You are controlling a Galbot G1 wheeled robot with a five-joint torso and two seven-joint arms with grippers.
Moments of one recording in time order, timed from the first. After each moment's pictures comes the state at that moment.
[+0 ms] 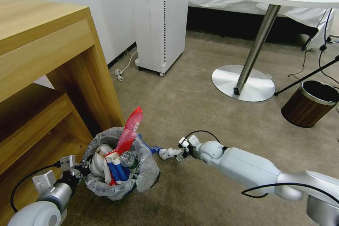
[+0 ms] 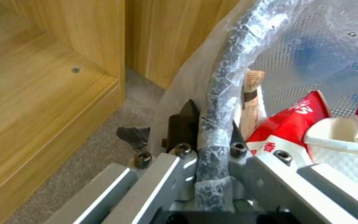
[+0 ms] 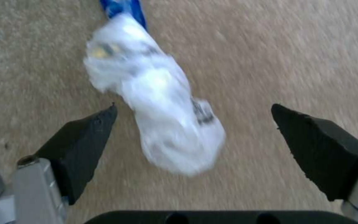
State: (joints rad) left arm 1.64 -1.31 -0.86 -2.17 -0.62 0.60 -0.03; right arm -0.32 1.11 -0.87 1.12 0.72 -0.38 -0.03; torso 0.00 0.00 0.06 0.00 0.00
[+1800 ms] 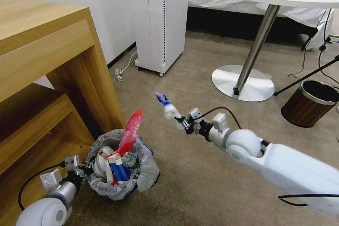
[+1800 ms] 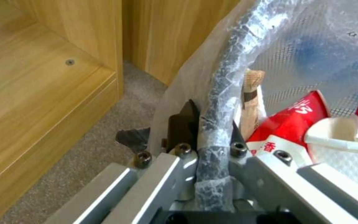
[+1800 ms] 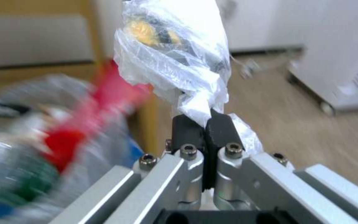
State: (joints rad) left arm 1.59 -1.31 -0.82 -2.10 -0.60 0.60 -0.04; right arm -0.38 0.65 -0.54 2.03 0.92 -0.22 0.04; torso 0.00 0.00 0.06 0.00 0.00
